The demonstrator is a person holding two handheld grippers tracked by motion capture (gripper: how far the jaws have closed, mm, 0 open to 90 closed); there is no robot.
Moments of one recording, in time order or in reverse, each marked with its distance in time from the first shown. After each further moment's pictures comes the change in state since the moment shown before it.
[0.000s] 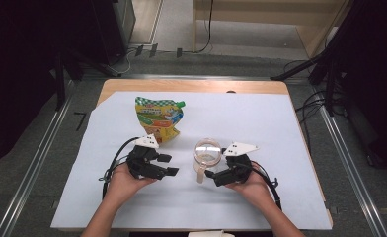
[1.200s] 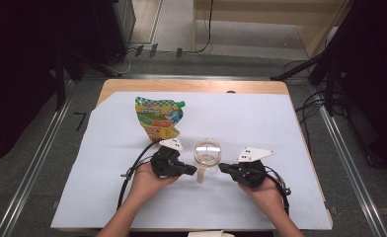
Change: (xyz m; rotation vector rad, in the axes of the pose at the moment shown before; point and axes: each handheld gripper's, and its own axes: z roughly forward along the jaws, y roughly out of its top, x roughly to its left) left arm -0.018 0.021 0.053 0.064 -0.112 0.026; right arm 0.002 -0.008 -0.039 0.018 0.034 0.006
